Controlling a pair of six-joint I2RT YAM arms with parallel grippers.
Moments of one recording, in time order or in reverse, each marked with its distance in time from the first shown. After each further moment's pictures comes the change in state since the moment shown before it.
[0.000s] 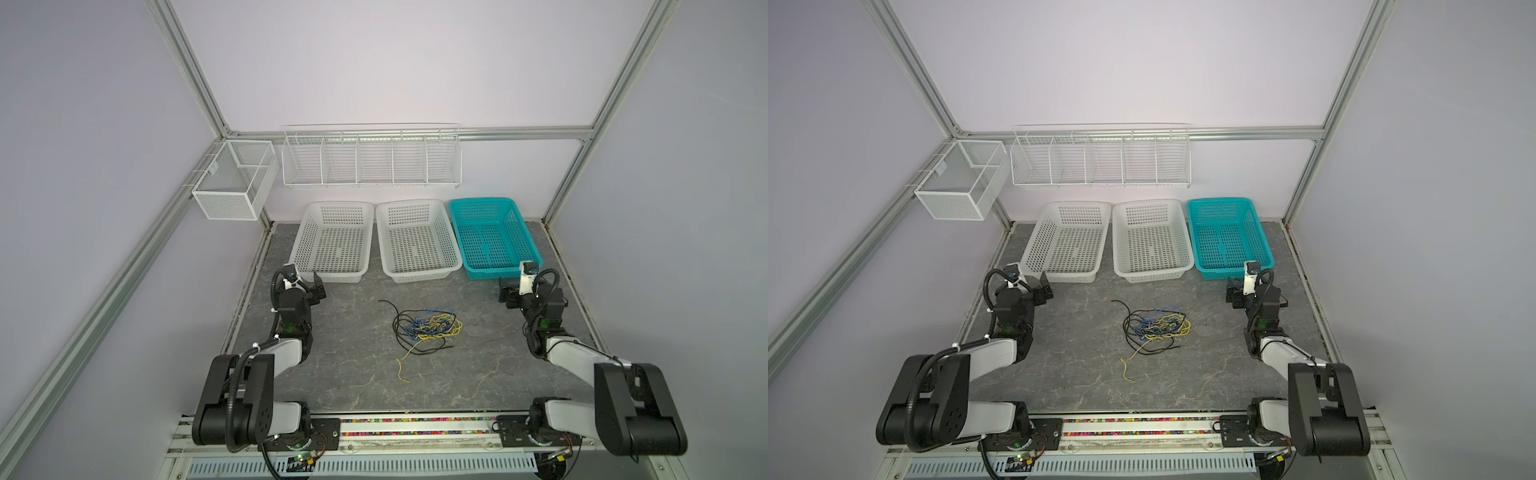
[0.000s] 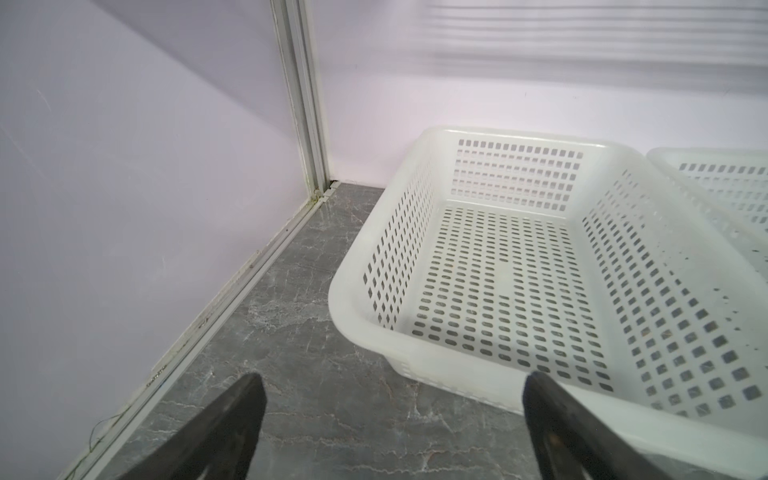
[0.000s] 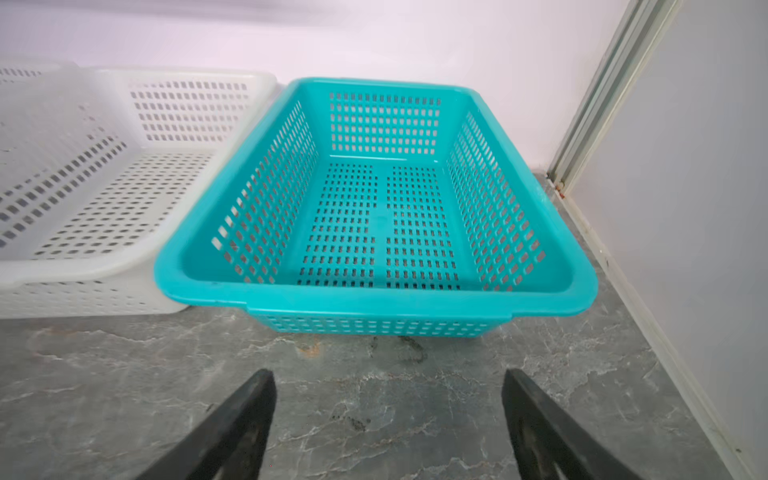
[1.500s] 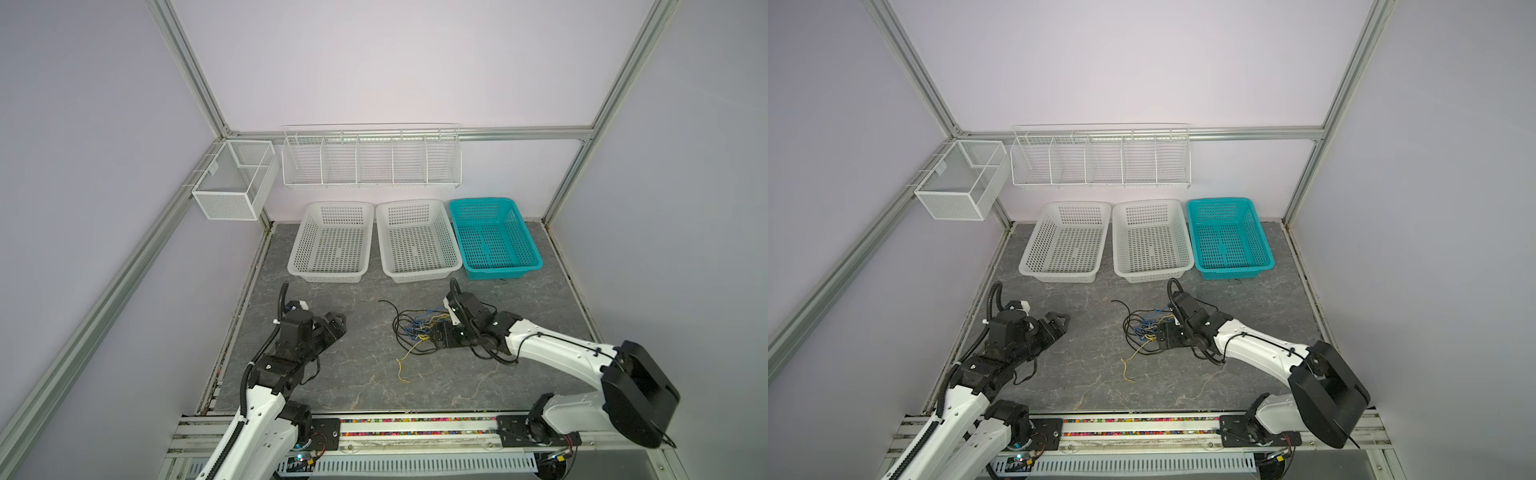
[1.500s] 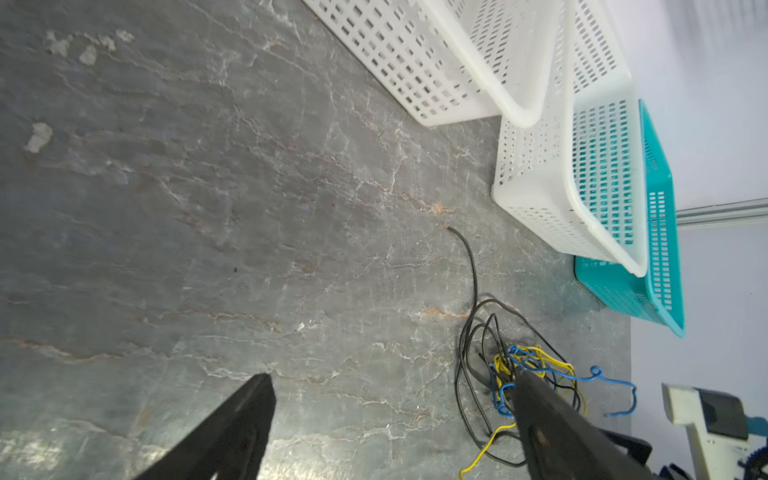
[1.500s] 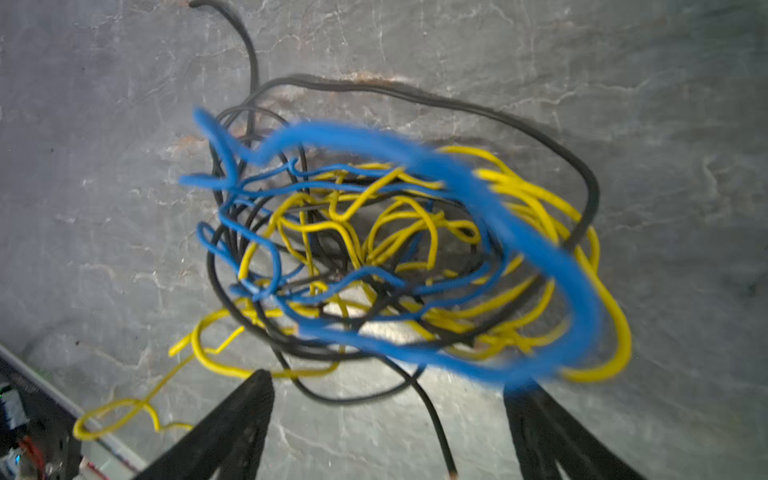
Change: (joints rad) left arm -0.234 -0.683 0.100 -1.315 0.336 -0.825; right arm 0.745 0.156 0.372 -0.982 0.004 0.645
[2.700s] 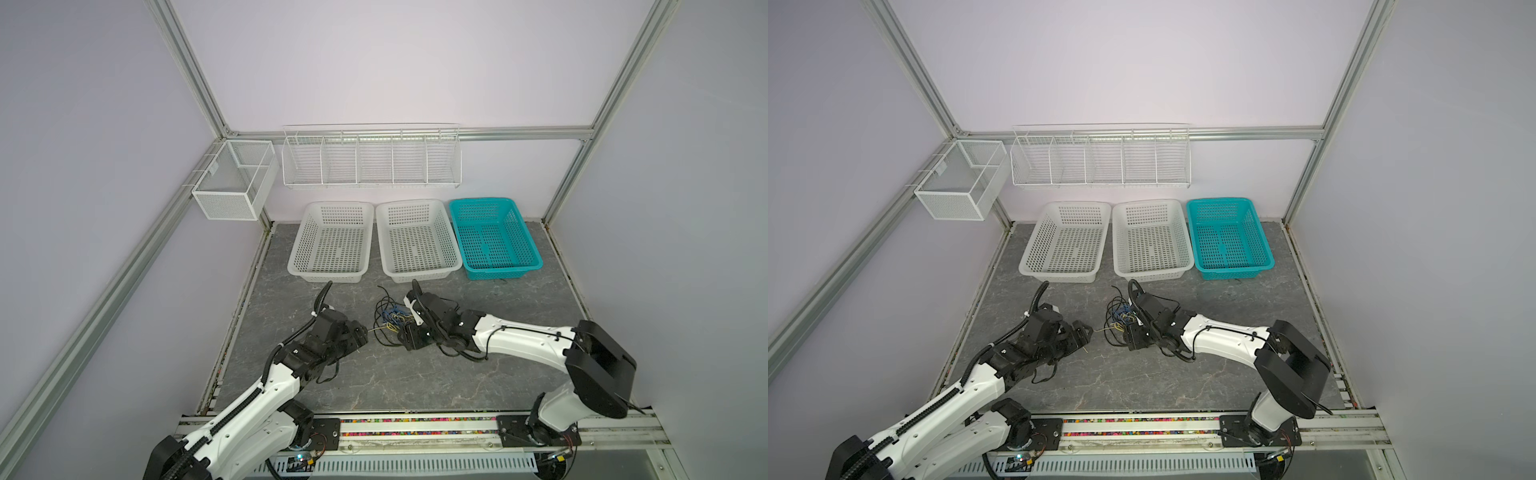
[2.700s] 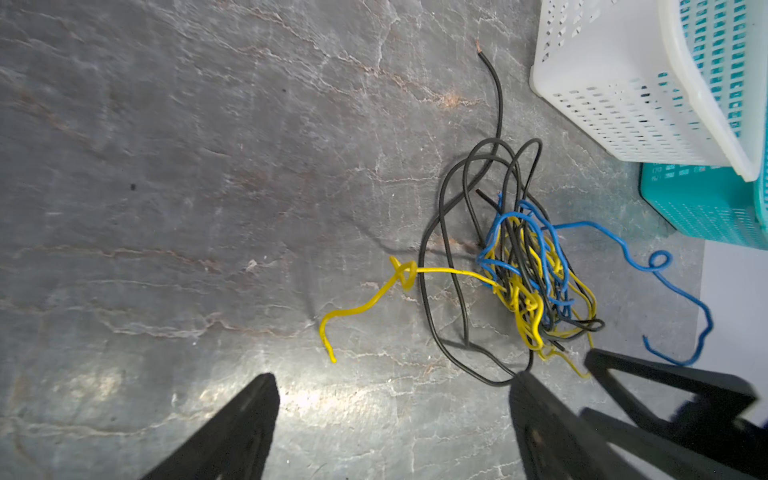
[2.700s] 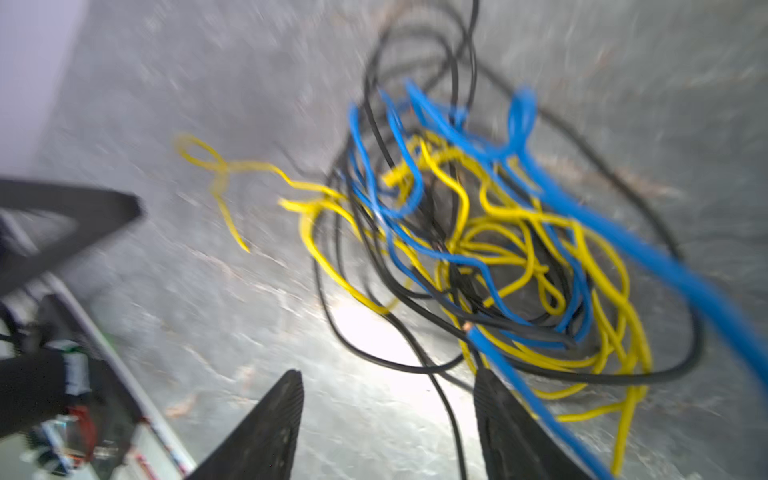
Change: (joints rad) left arm -0.287 0.227 0.016 0.056 -0.111 -0.095; right arm 0.192 0.169 0.212 0.098 0.014 -0.053
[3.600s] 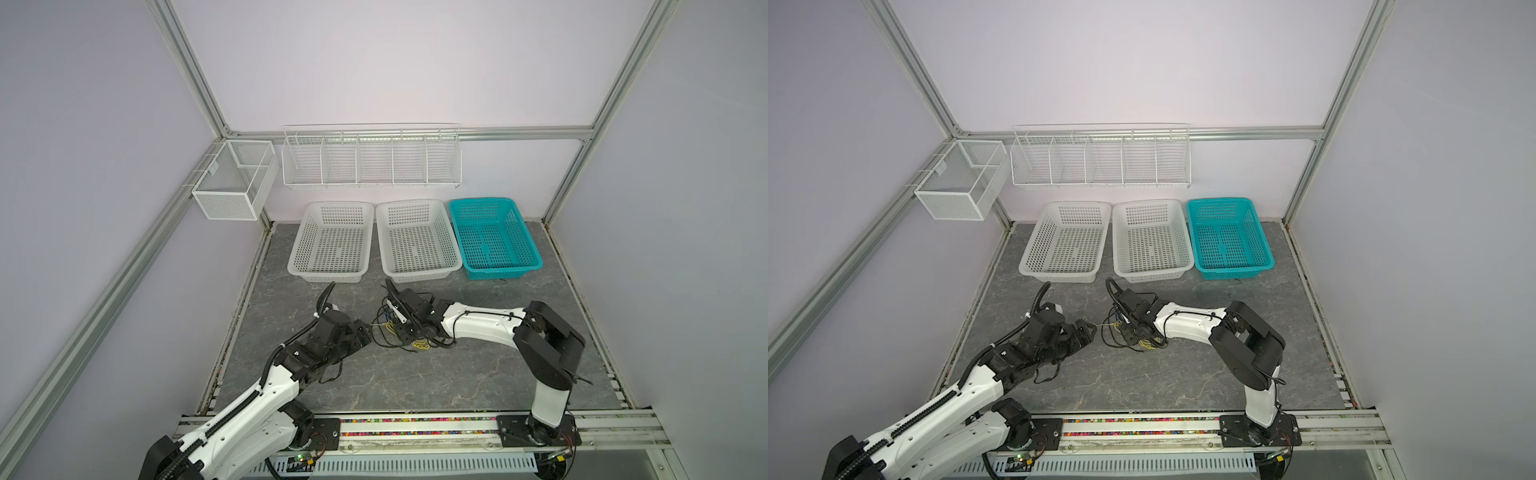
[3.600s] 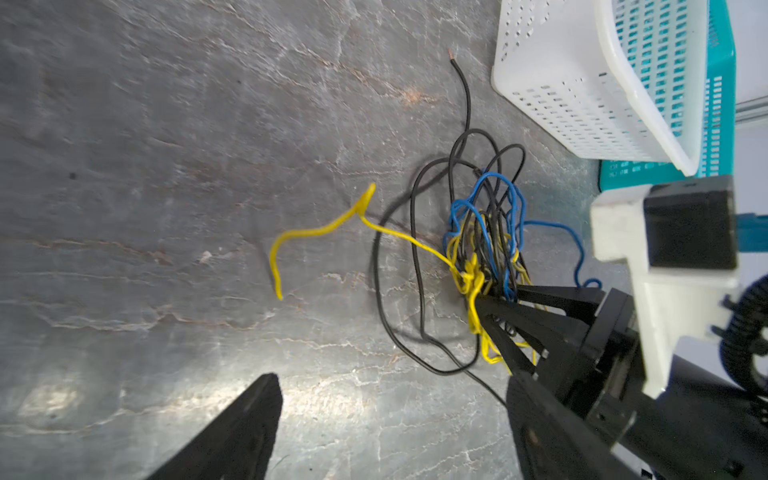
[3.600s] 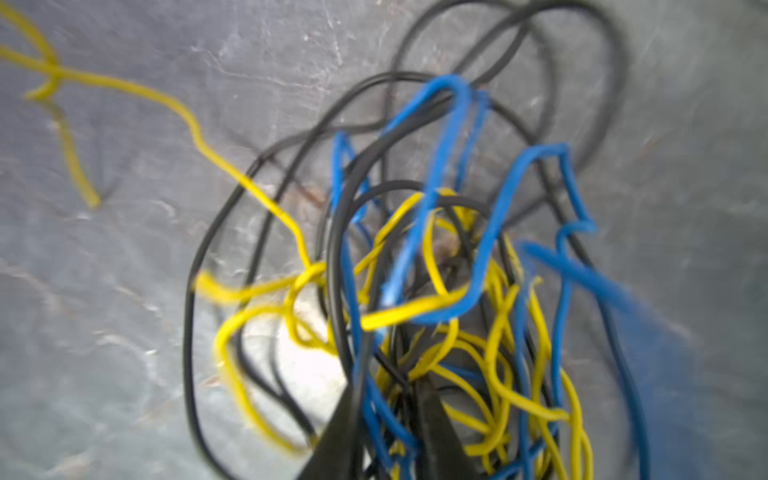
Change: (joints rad) left arm -0.077 -0.009 0.007 0.038 -0.003 -0.066; right arm 0.000 0.280 0.174 -0.078 0.064 -0.249
